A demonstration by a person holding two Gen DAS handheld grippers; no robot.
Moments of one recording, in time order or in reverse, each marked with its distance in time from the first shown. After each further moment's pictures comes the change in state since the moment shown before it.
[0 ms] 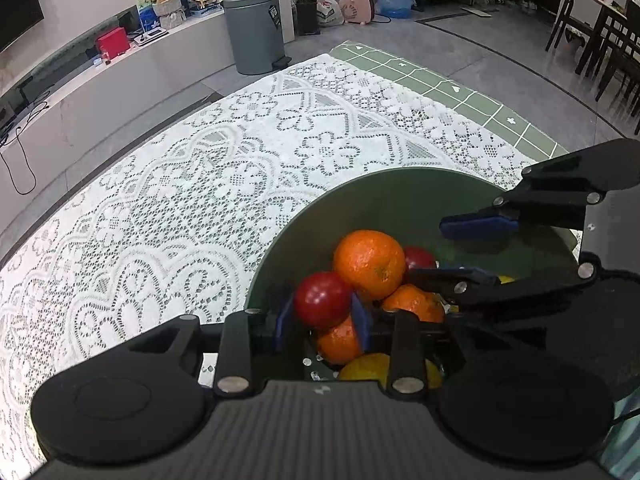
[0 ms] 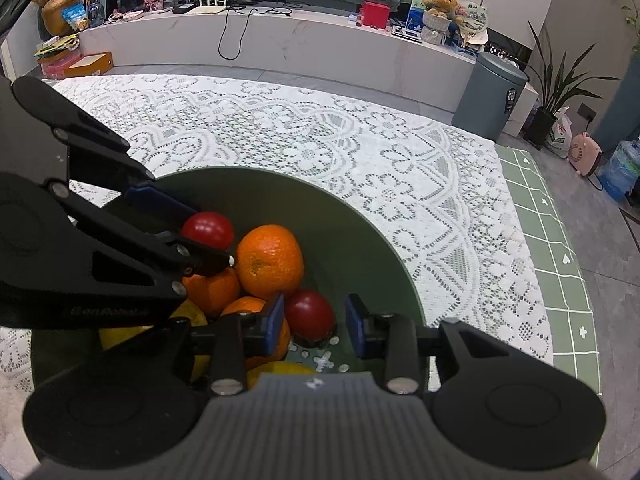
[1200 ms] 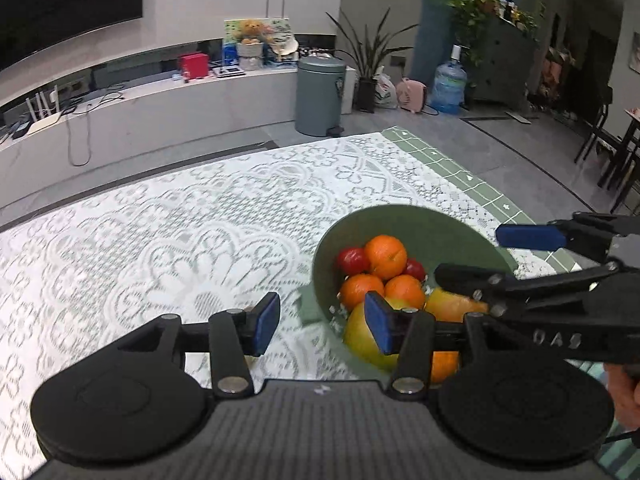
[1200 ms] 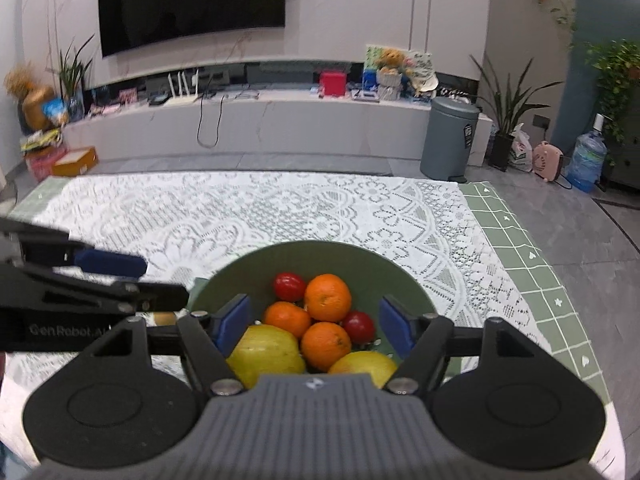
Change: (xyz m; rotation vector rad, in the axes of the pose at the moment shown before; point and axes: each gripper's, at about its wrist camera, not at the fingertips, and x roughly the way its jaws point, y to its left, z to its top) left arm -0.113 0.019 -0.083 -0.258 -0.241 0.052; right arm -0.108 0.053 -0.022 0.199 -0.246 -0.053
